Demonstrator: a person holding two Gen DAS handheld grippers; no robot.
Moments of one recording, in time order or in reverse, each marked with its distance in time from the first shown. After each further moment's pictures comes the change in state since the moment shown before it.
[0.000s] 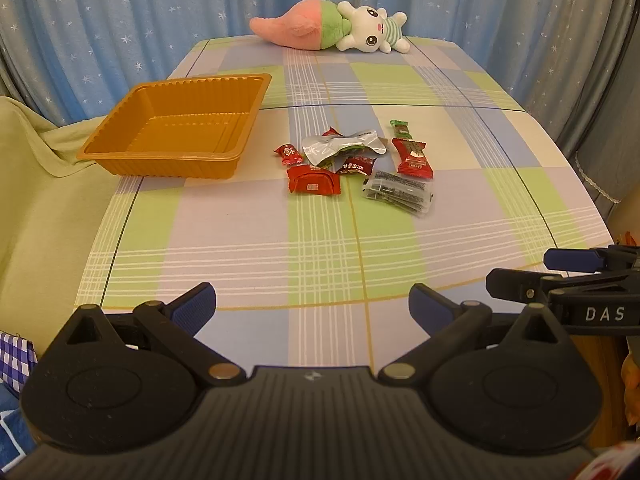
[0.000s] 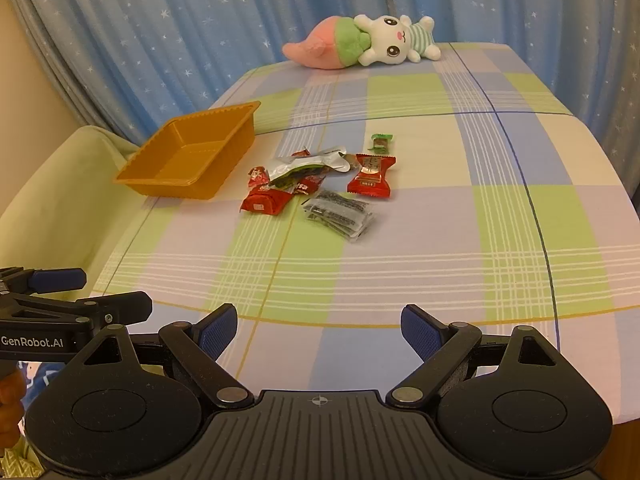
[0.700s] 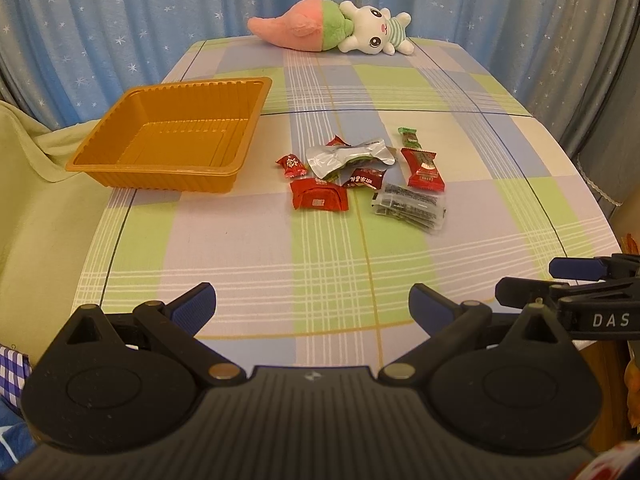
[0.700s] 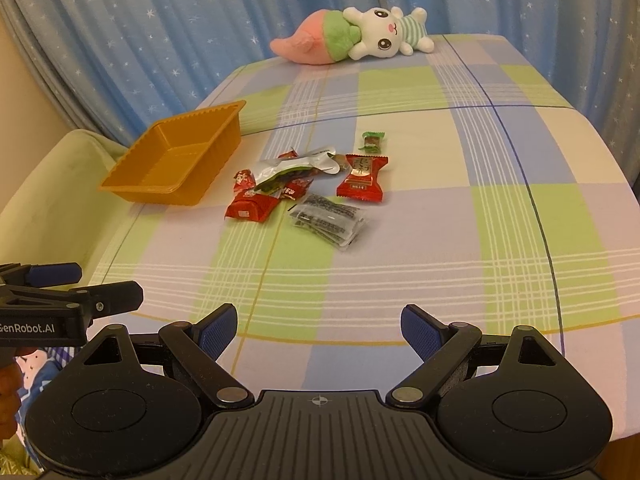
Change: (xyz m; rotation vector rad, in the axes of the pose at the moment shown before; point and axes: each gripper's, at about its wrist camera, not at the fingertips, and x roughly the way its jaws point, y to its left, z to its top) left arm 0.011 0.006 0.006 0.001 -0.003 -0.014; right arm 0.018 -0.009 0.013 0.025 0.013 -0.006
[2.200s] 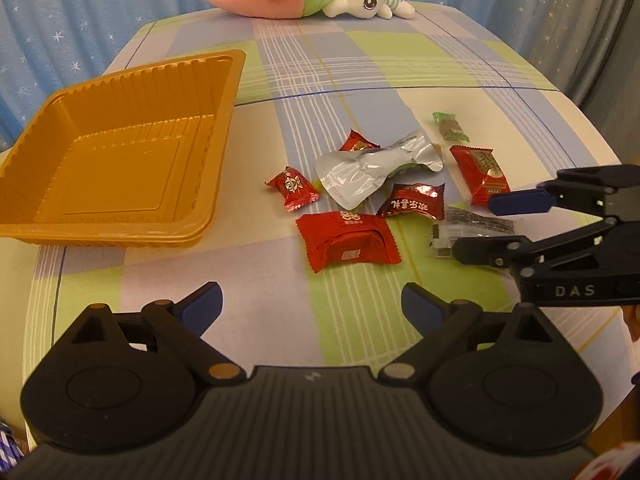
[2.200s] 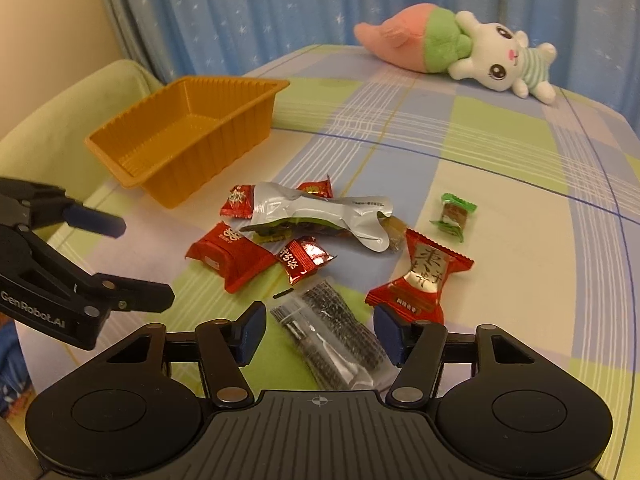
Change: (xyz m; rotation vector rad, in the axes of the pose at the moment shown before) left arm 0.146 0.035 0.063 0.106 0.073 -0.076; right arm 0.158 -0.006 0.076 -0.358 0.027 0.096
